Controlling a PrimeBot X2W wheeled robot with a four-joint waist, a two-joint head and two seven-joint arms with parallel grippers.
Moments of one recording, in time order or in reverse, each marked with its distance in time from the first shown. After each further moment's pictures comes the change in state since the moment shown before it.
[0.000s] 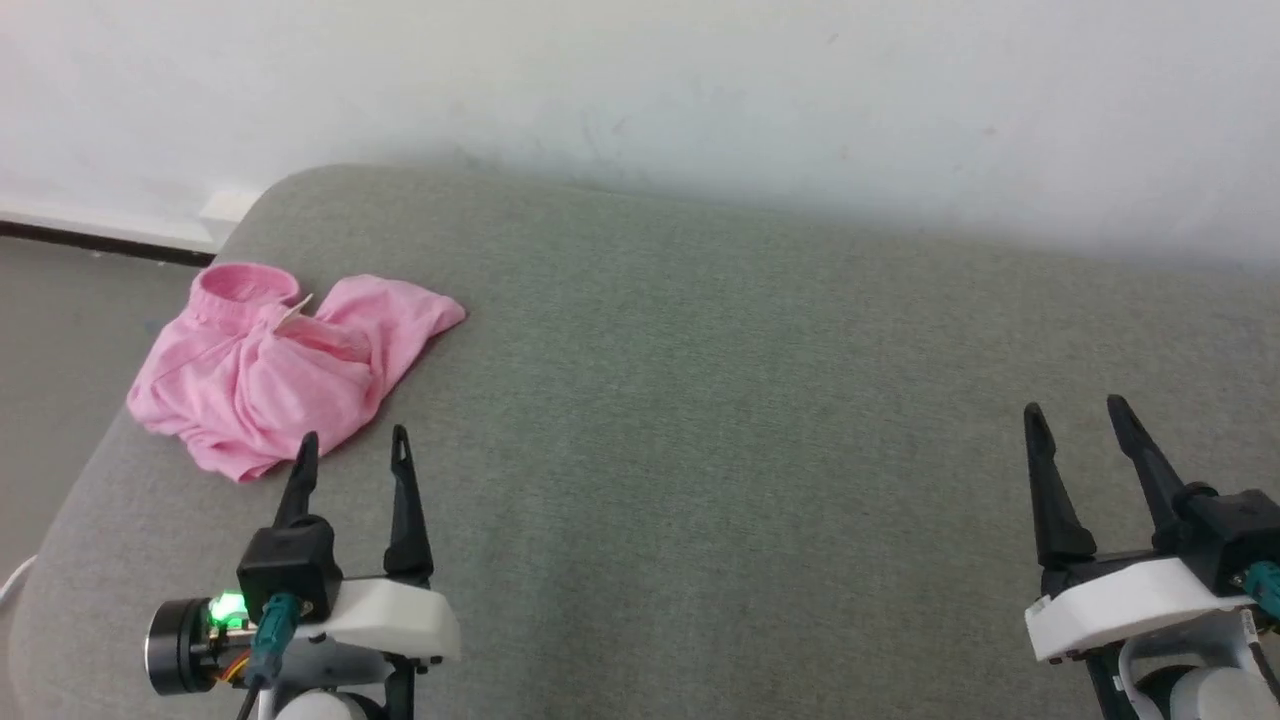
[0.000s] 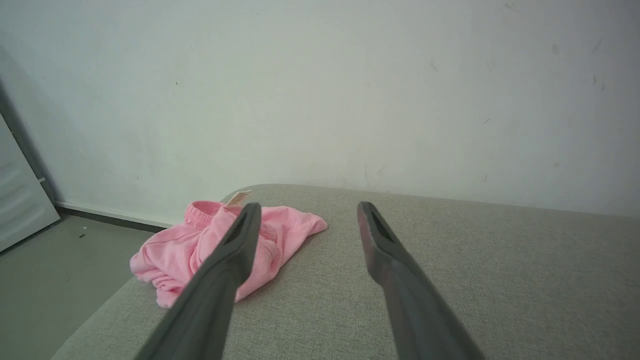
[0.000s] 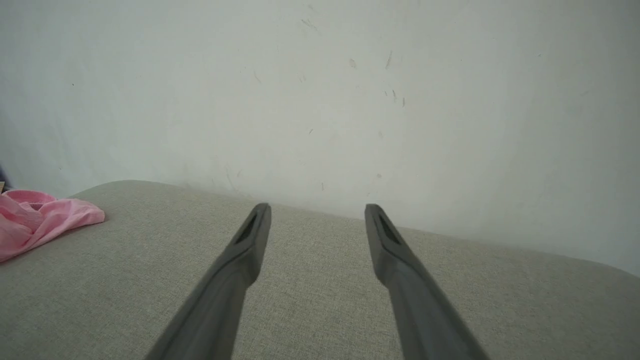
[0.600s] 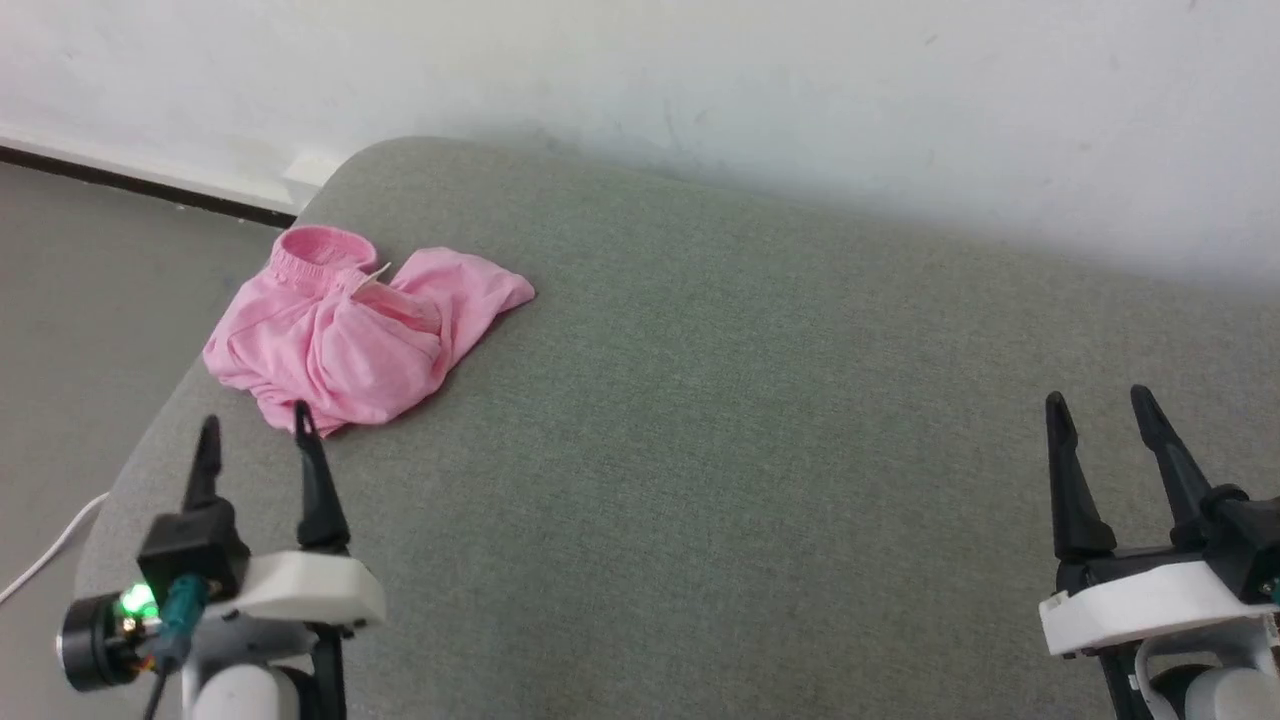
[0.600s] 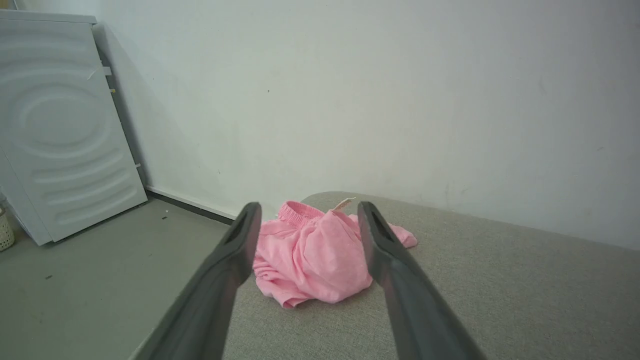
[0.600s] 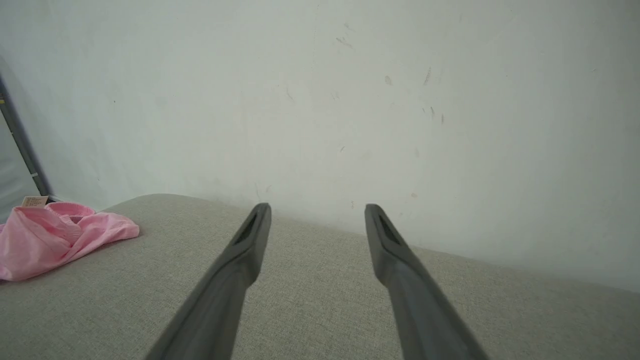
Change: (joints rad) left arm -0.041 0.022 0.110 0.033 -0.034 0.011 -0.037; right arm 0.004 0.001 -0.019 -0.020 0.021 0.000 -0.037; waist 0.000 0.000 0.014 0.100
